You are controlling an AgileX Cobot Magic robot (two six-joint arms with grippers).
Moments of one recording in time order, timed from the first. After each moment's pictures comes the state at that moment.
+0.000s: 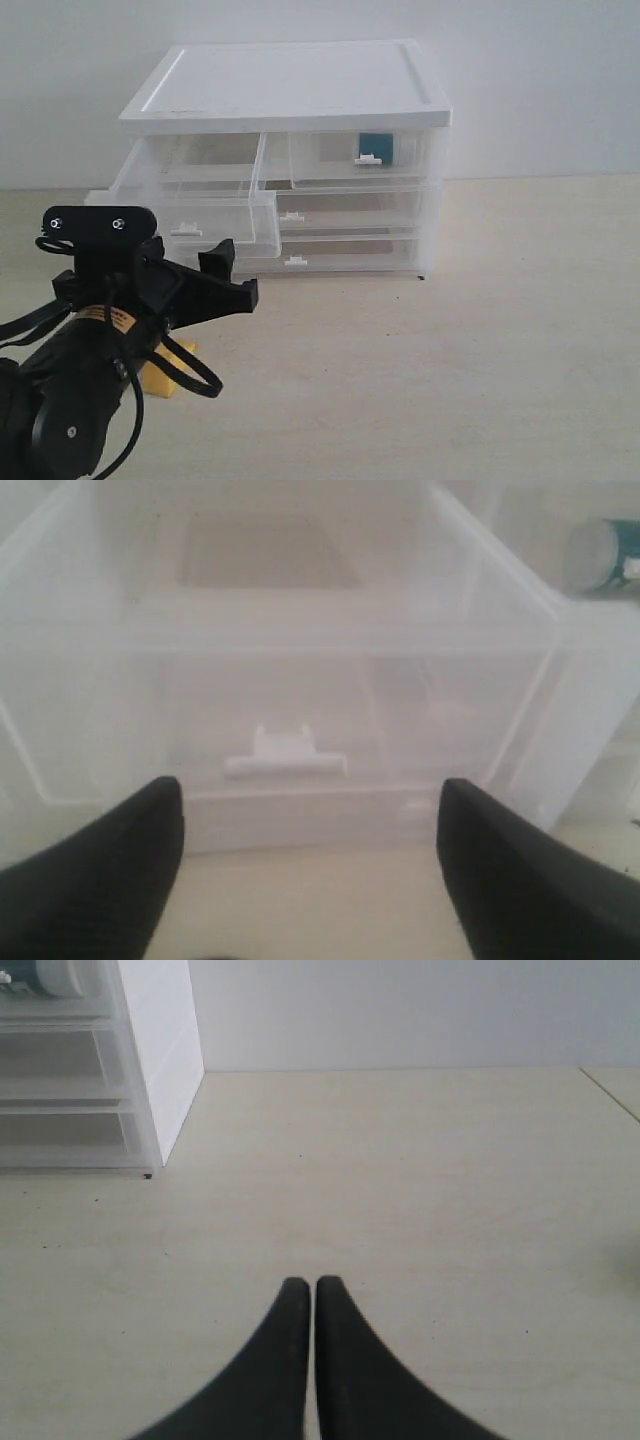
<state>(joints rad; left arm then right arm) -0.79 1.75 -0.55 -0.74 -0.98 0.26 0.03 0.00 0.00 0.01 0.33 0.00</state>
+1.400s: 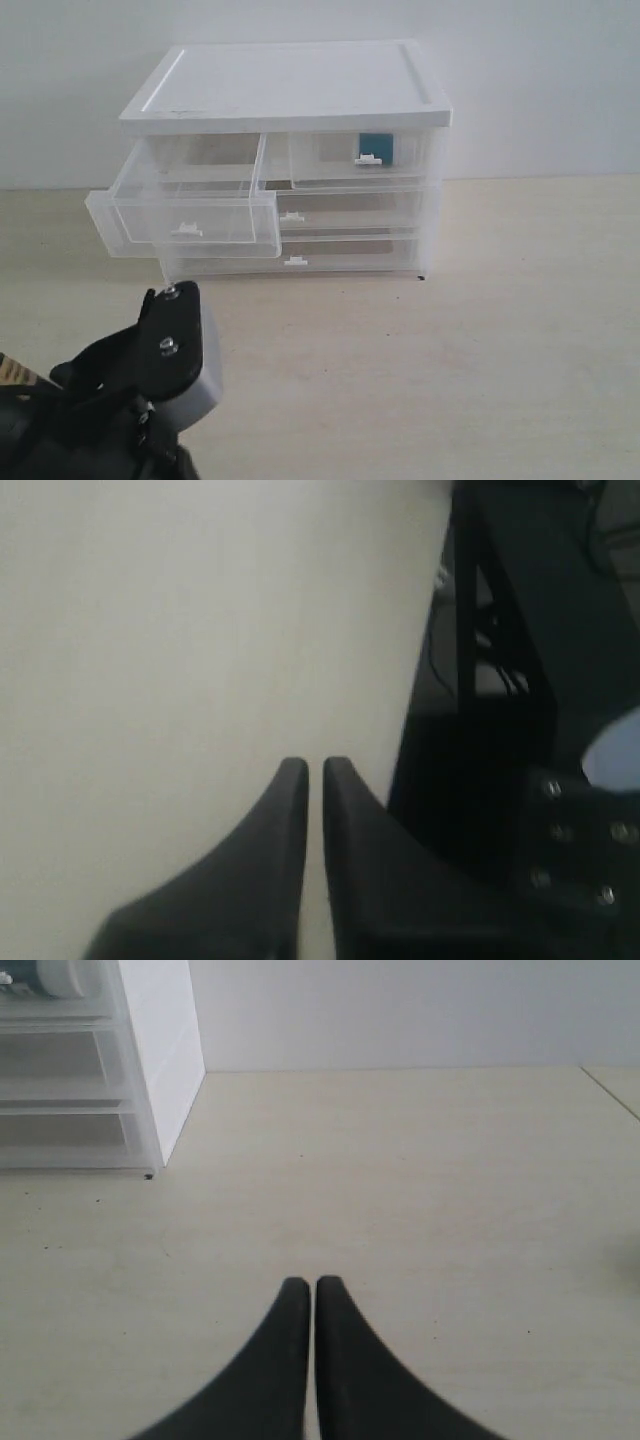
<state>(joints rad) -0.79 1.23 -0.66 -0.77 0.76 0.93 0.03 0.00 0.00 0.02 0.33 0.00</state>
